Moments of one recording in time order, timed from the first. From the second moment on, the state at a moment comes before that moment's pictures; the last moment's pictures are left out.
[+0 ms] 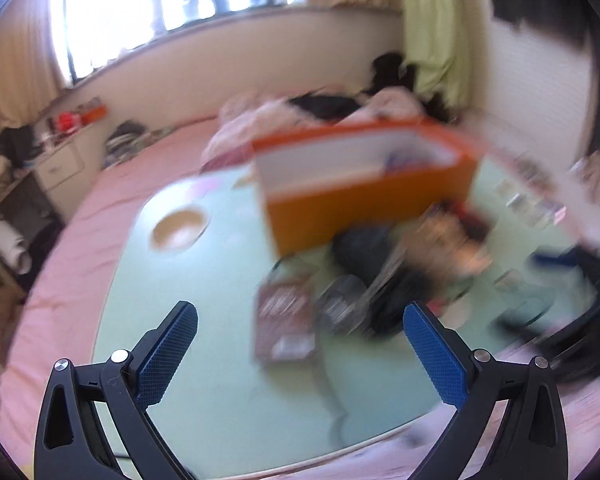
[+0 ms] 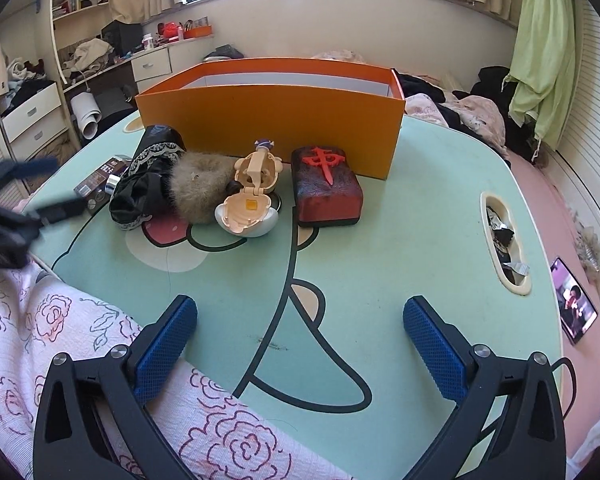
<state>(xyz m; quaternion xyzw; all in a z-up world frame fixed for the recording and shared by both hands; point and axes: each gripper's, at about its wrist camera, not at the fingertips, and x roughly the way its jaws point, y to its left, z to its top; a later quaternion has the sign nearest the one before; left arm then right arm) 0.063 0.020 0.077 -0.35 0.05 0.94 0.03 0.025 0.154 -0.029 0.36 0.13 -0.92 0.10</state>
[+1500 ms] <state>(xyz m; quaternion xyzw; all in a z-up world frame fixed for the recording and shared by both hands) -0.191 0.115 0.036 -0.57 0.05 0.82 0.05 0.026 0.157 -0.031 0.34 0.13 -0.92 0.11</state>
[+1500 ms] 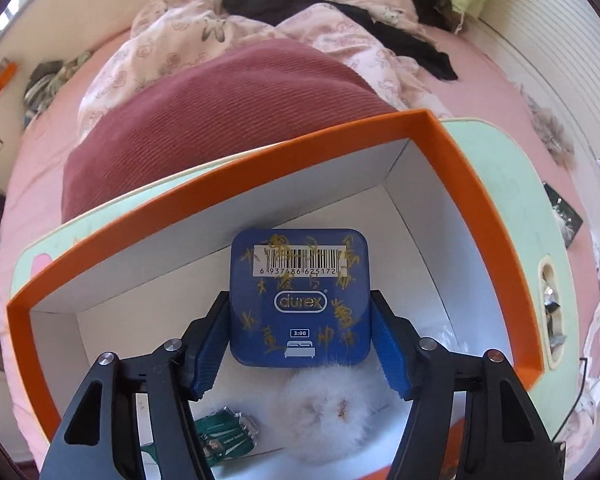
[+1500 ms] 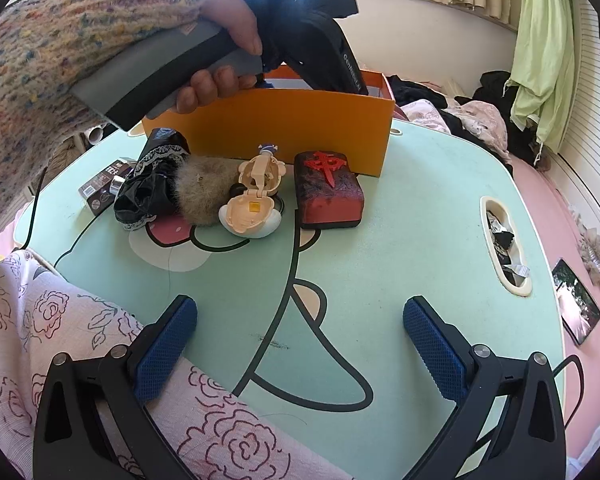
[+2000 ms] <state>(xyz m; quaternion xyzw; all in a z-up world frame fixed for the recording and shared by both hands) 0.035 0.076 0.125 -0.46 0.04 0.85 0.25 0.025 0.156 -0.032 0.34 0.12 -0.92 0.11</state>
